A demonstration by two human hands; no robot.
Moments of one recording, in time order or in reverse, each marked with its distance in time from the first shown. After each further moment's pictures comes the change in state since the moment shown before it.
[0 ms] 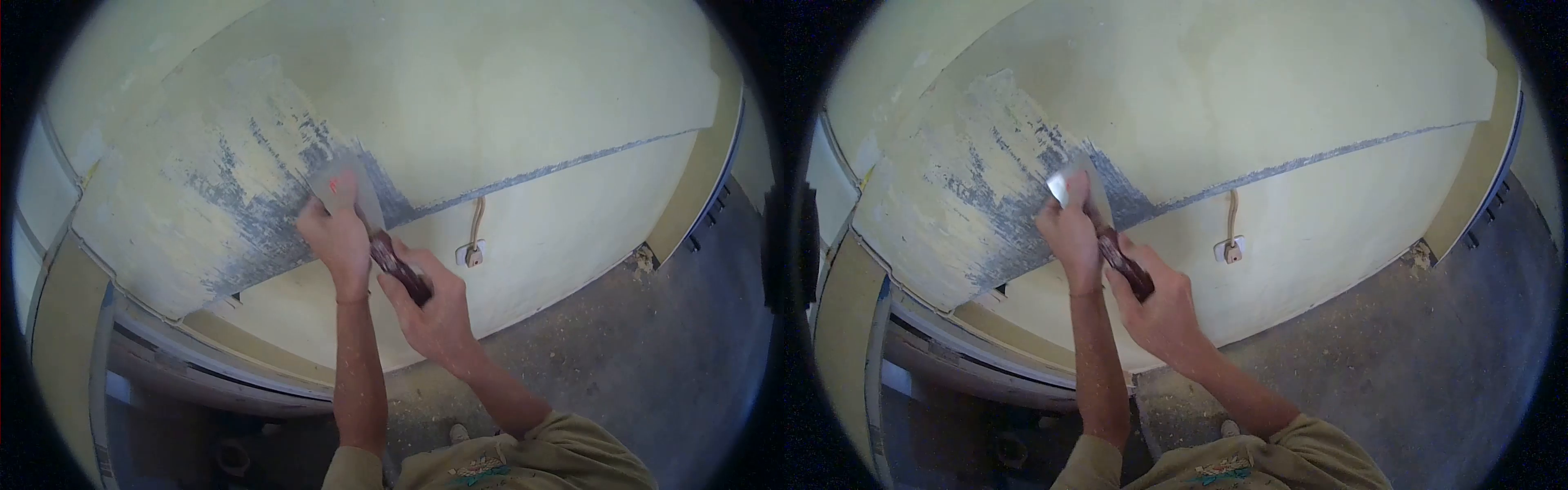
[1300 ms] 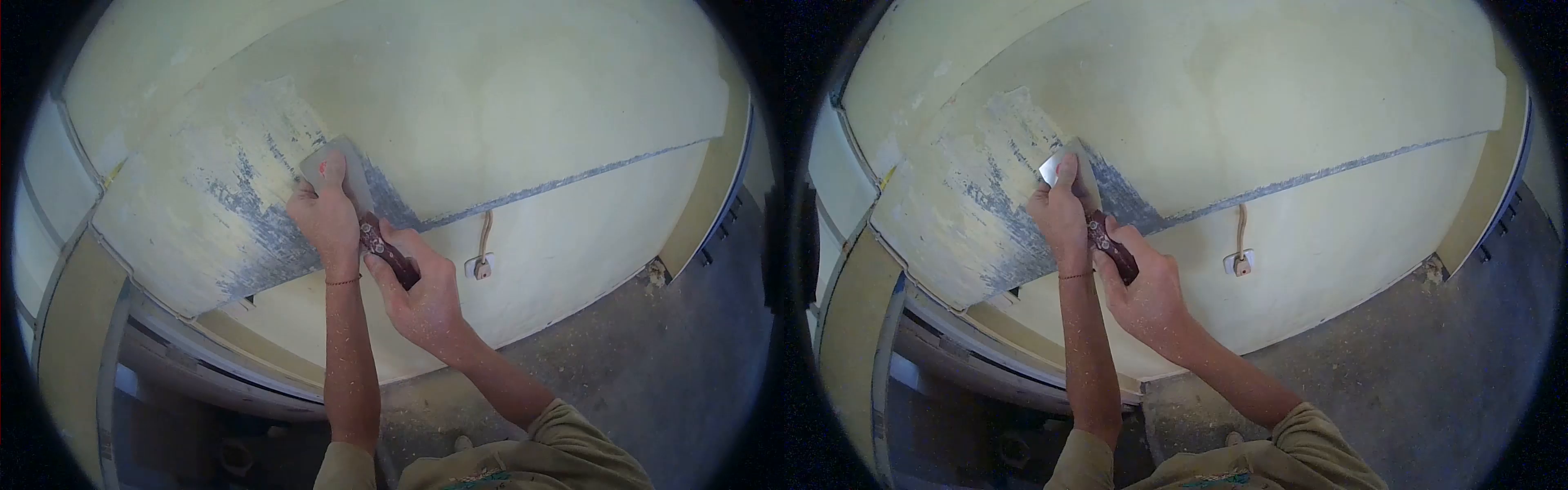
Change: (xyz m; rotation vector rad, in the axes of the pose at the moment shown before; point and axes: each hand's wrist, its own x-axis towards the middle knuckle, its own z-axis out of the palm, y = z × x) left_hand 0.027 0.023 0.011 0.059 0.066 0.084; right_hand 0.029 -0.022 0.003 0.038 -0.049 -0.081
